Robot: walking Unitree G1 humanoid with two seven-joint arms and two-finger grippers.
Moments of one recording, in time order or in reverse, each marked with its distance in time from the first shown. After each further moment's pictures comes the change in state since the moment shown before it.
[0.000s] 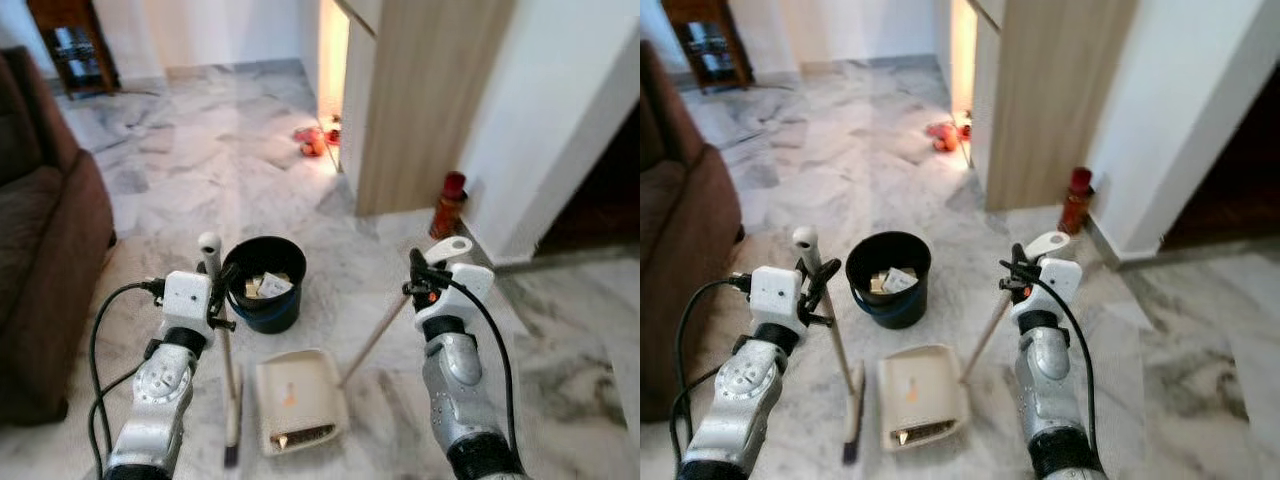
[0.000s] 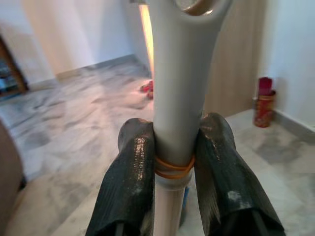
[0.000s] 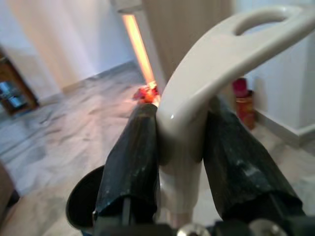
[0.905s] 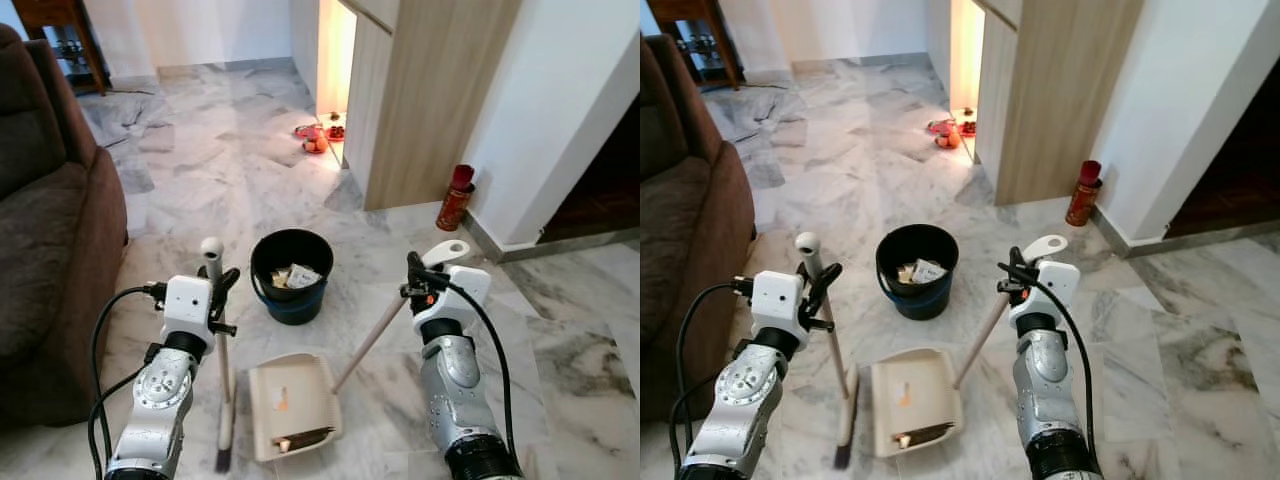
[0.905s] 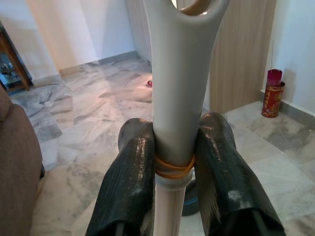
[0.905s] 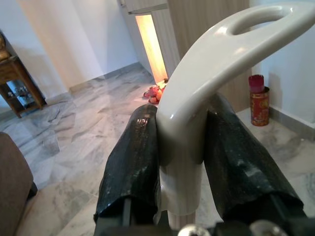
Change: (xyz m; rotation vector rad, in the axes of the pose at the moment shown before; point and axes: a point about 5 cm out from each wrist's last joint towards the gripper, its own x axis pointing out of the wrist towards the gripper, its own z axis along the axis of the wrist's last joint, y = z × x) left arm -0.006 0.005 -0.005 0.005 0.018 0.017; right arm 0.001 0.009 0.000 -0.008 0.000 0.033
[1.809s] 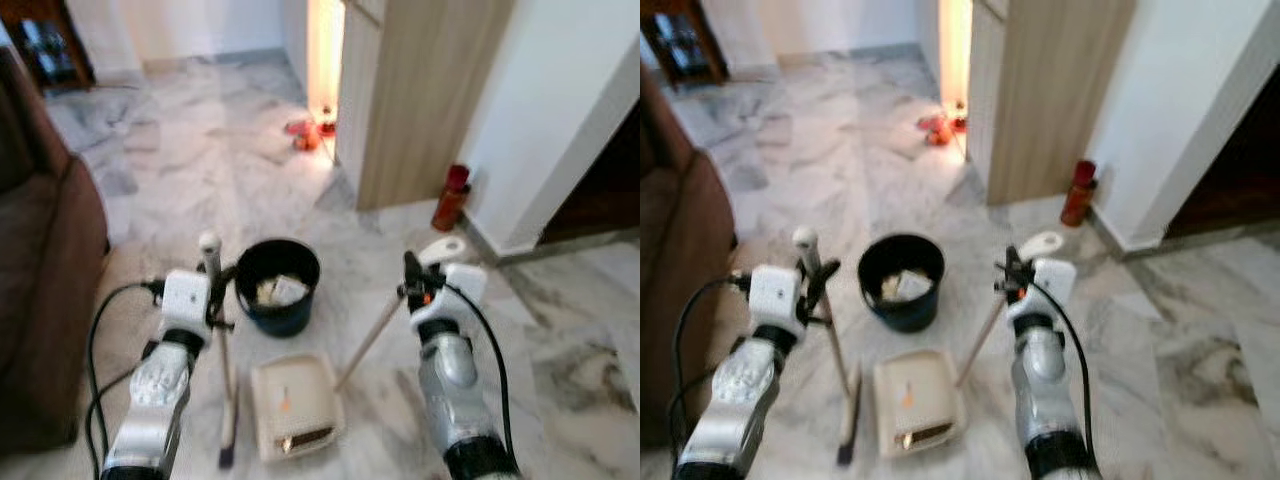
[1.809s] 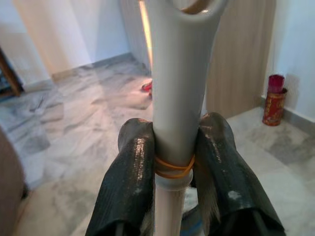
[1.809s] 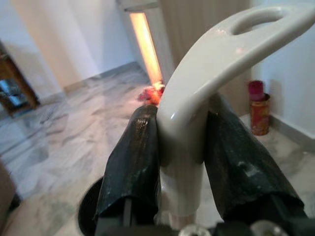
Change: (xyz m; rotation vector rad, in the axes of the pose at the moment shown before) left arm 0.006 -0.007 0.006 -0.009 -0.020 -0.018; right arm -0.001 -0.007 0.000 -0.025 0.003 -0.003
